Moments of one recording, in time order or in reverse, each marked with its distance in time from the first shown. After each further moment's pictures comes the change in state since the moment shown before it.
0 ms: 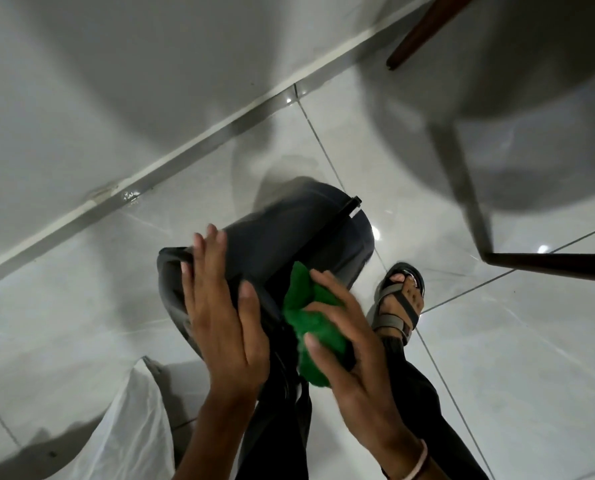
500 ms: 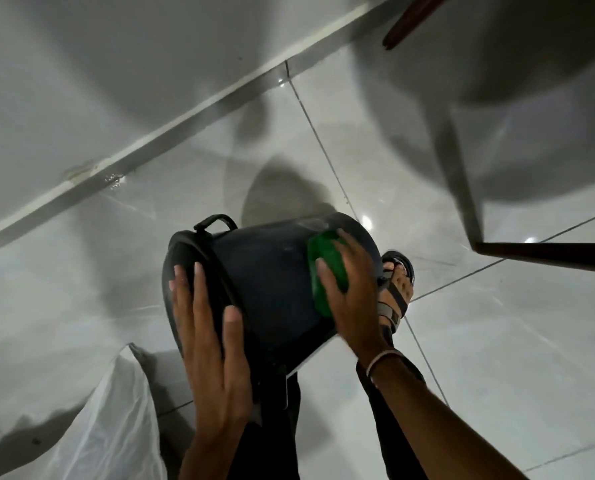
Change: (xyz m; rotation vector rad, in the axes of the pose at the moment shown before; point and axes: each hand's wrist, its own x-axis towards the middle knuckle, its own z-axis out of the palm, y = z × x) left_hand -0.049 0.001 -0.013 -0.073 -0.139 -0.364; right_hand 0.062 0.076 -0.022 -0.452 0.139 0.109
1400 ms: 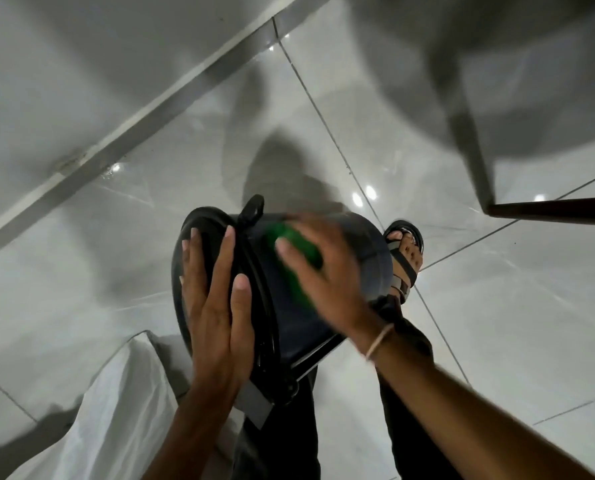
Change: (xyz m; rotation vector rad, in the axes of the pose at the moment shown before) left_hand 0.029 -0.019 -0.009 0.148 -0.186 0.122; right_hand -0.008 -0.049 0.015 0.043 -0.102 -0.094
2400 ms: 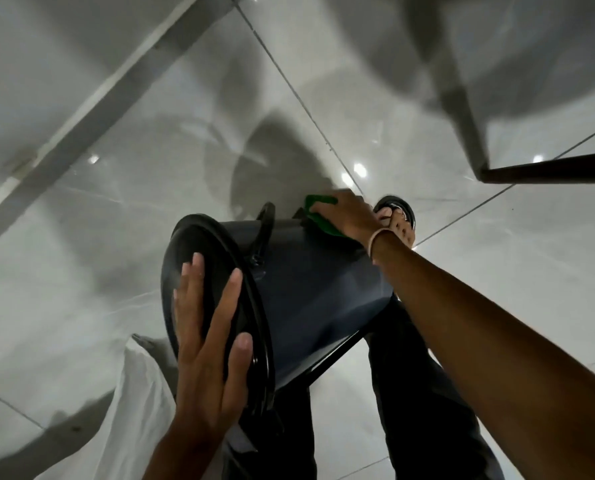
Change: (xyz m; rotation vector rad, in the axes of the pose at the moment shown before) left_hand -0.035 -0.028 0.010 0.125 -0.196 0.302; right_hand 0.082 0.111 -0.041 -0.242 -0.292 0.622
